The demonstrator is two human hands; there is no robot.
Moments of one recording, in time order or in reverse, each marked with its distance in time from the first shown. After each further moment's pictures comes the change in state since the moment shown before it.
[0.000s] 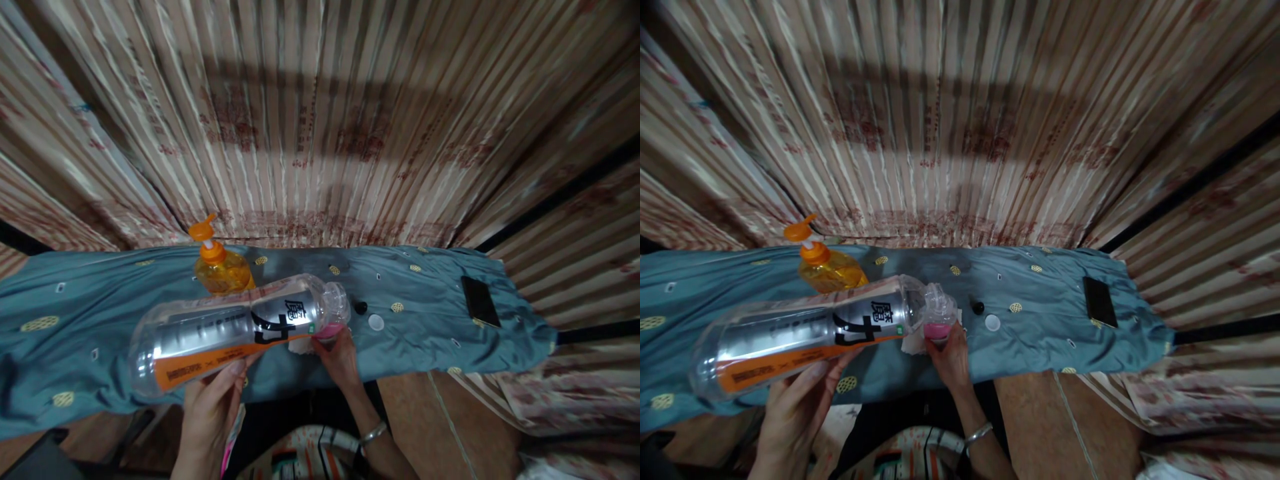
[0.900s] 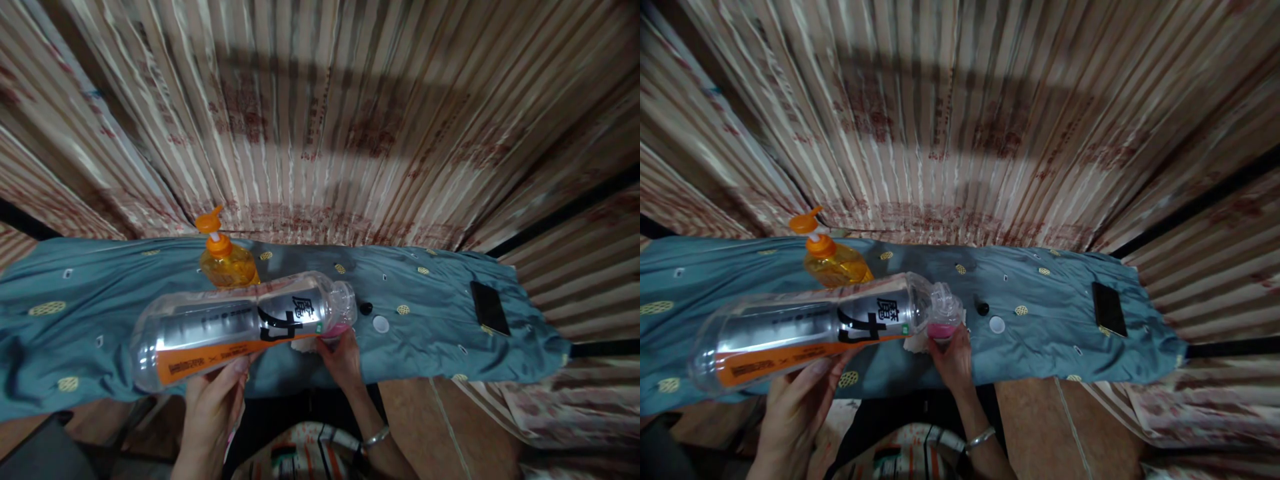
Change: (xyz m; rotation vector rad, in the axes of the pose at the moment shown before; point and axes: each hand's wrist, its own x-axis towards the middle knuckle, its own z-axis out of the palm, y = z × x) left_hand 0.002 -0.012 -0.012 -0.044 -0.019 0.090; right_hand -0.002 0.001 -0.002 -0.025 -0.001 -0.044
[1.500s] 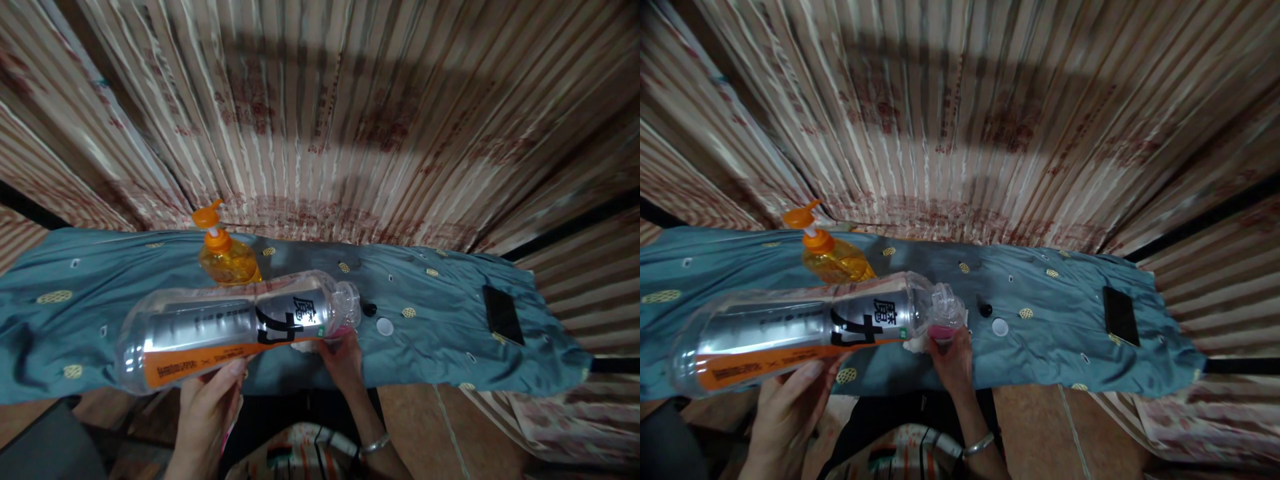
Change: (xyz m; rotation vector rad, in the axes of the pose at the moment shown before) left_hand 0.000 0.001 -0.011 0.142 0.046 -0.106; right_hand 0.000 -0.006 -0.006 0.004 -0.041 0.080
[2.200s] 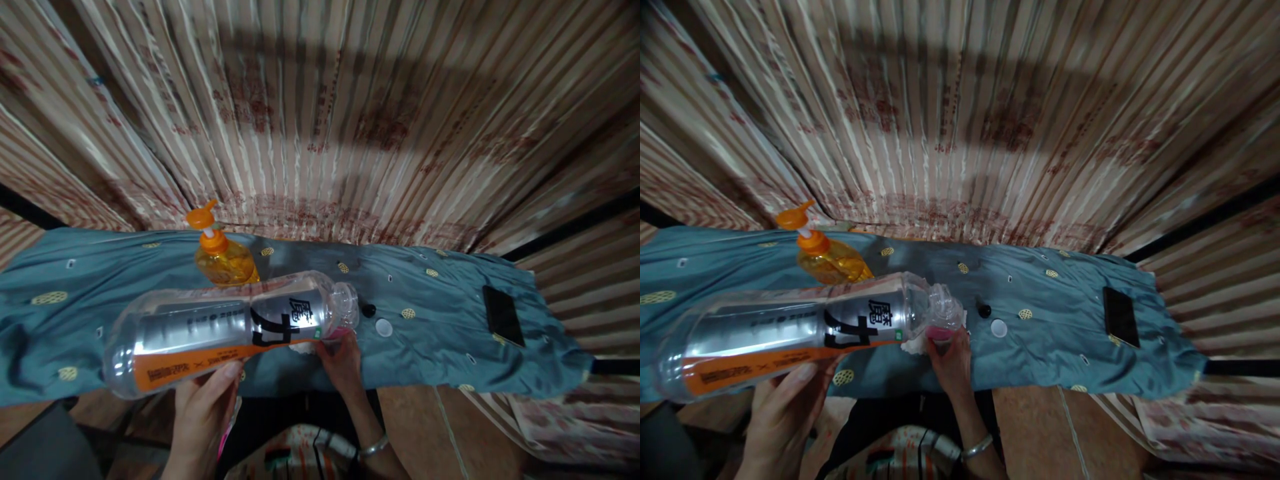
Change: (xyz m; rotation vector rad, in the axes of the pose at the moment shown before) left_hand -0.015 0.004 0.014 -0.004 0.029 0.045; right_hand 0.001 0.000 -0.001 0.027 -0.008 0.014
